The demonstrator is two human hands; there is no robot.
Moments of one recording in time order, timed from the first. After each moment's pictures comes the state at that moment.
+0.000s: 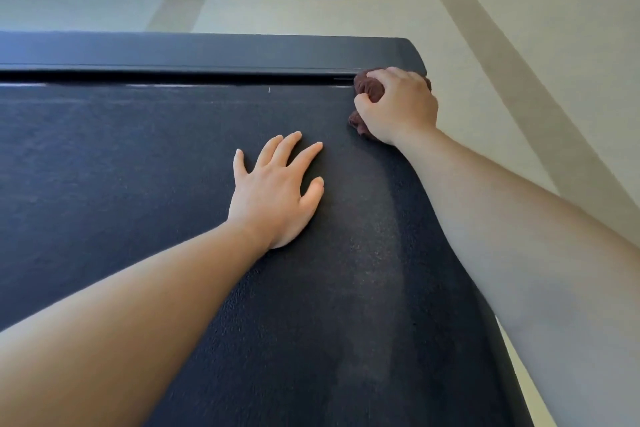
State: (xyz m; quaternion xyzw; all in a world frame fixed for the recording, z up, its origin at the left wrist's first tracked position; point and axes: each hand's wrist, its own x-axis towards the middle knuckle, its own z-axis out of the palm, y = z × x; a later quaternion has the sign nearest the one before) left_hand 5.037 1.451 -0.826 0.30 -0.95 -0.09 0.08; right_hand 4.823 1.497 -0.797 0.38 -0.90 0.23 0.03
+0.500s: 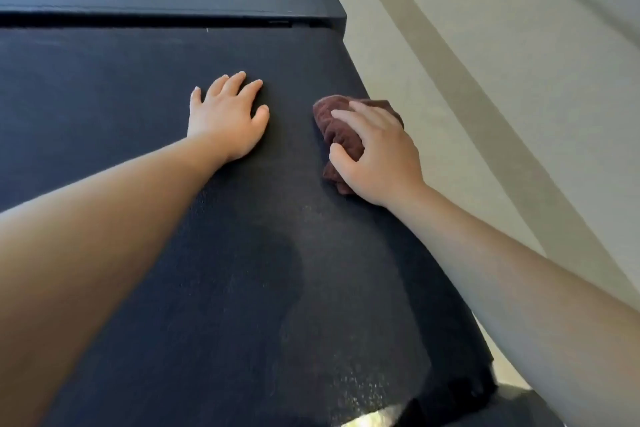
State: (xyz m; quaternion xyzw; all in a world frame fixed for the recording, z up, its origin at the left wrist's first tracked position) left_hand 5.053 1.460 -0.818 0.28 -0.95 -0.11 0.06; right_hand 4.974 1.676 -0.798 0.40 -0.89 0.23 0.02
